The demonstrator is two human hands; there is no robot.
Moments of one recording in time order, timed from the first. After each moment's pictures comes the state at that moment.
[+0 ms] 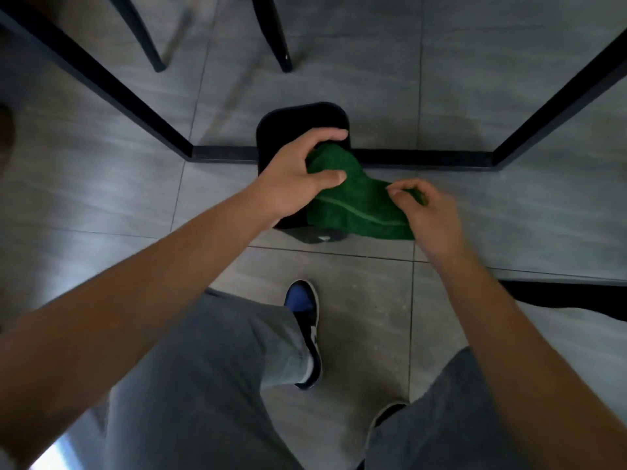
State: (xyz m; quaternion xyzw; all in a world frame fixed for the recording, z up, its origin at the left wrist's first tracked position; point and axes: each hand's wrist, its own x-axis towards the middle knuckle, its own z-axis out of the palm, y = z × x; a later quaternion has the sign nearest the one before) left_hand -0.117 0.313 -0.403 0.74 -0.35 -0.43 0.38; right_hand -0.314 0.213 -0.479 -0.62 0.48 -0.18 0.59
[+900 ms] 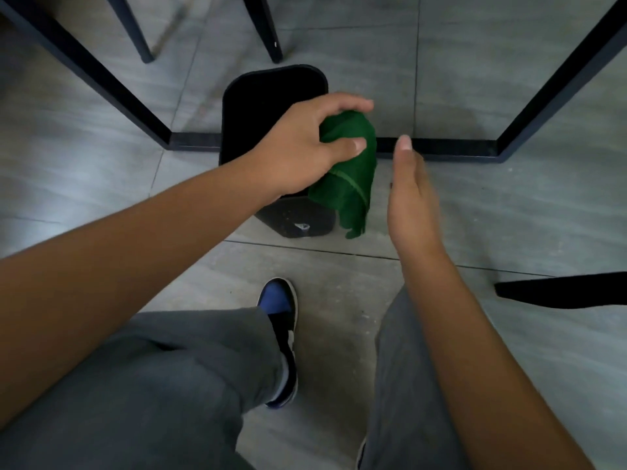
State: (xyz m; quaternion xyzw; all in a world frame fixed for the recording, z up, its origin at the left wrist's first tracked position) left_hand -0.176 0.296 -0.471 0.73 -0.46 -0.33 0.38; right_hand -0.330 0.240 -0.549 -0.57 0.49 -0.24 0.61
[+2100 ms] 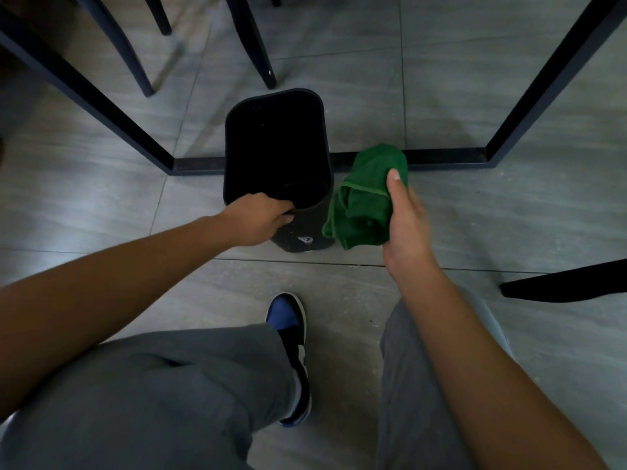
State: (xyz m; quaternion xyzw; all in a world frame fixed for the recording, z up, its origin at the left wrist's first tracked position) left_hand -0.106 0.353 -0.554 0.77 -0.59 -0.24 -0.10; right_hand -0.325 0.251 -0.584 -0.32 0.45 -0.34 0.76
